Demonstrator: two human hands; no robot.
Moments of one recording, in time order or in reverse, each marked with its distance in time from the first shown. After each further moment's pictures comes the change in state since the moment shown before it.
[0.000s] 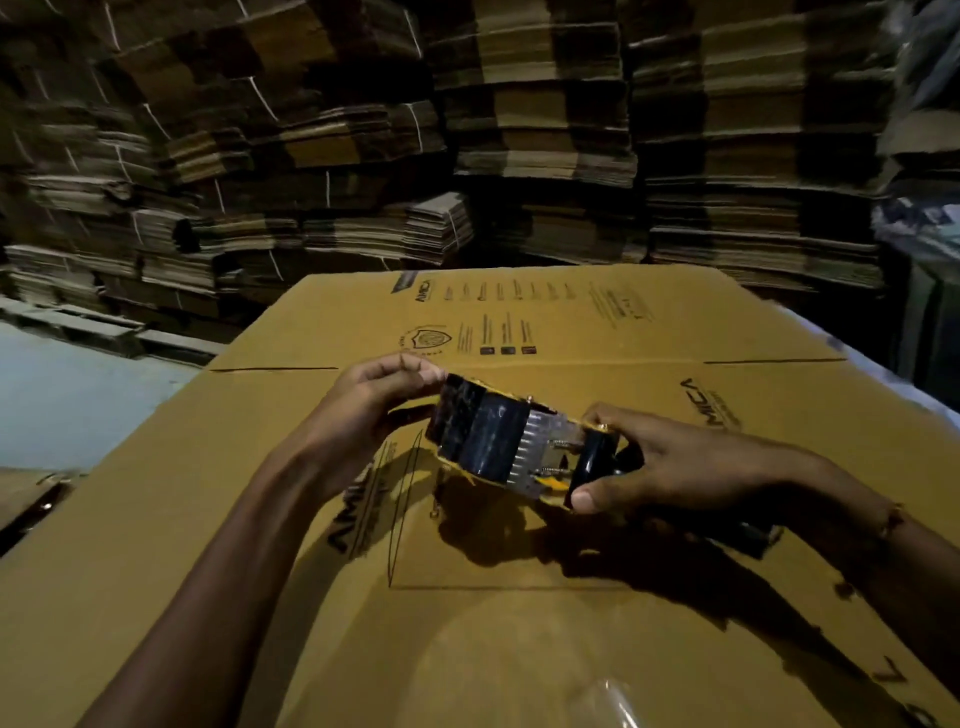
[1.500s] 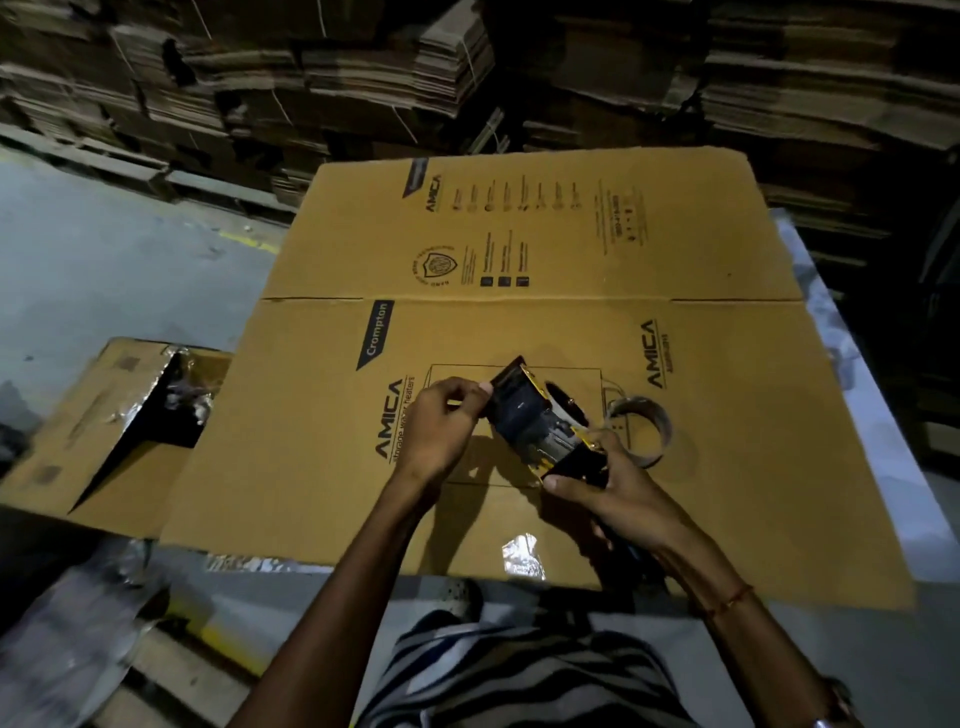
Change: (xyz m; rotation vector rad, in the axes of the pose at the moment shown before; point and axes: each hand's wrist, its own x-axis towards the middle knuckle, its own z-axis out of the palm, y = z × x) left_hand -0.043 0.093 0.119 0.348 0.360 -0.415; right_hand -0.101 -0.048 0.008 0.594 0.139 0.291
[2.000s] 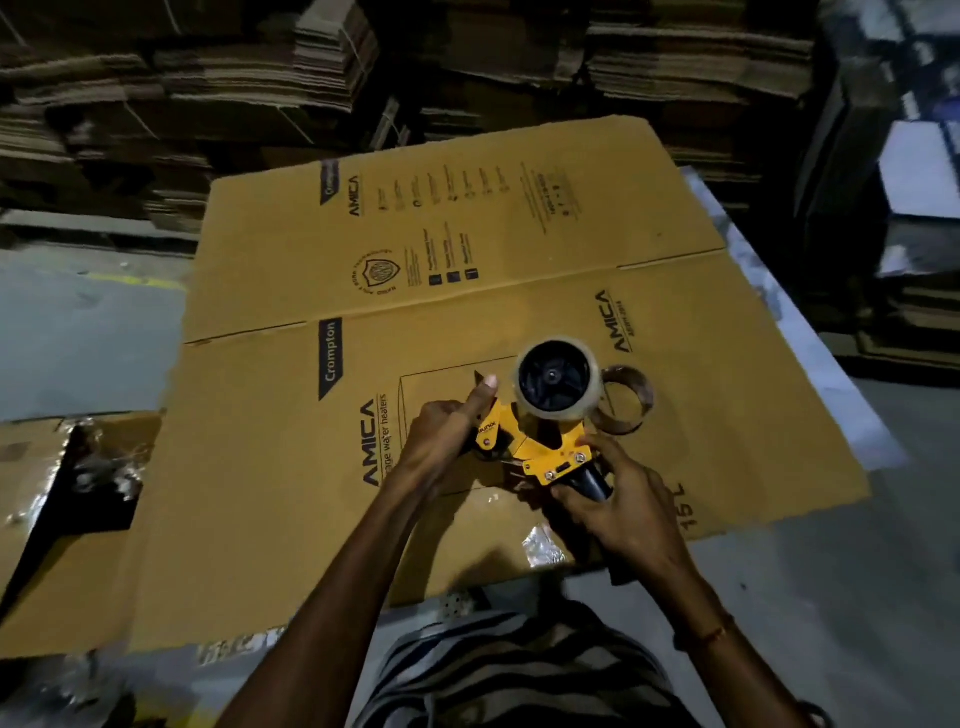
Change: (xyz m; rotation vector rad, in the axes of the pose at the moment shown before) left_hand 0.049 -0.034 -0.005 -0.029 -0.410 -0.206; right_hand -0.026 0.004 0.061 -0.332 0.570 -0.023
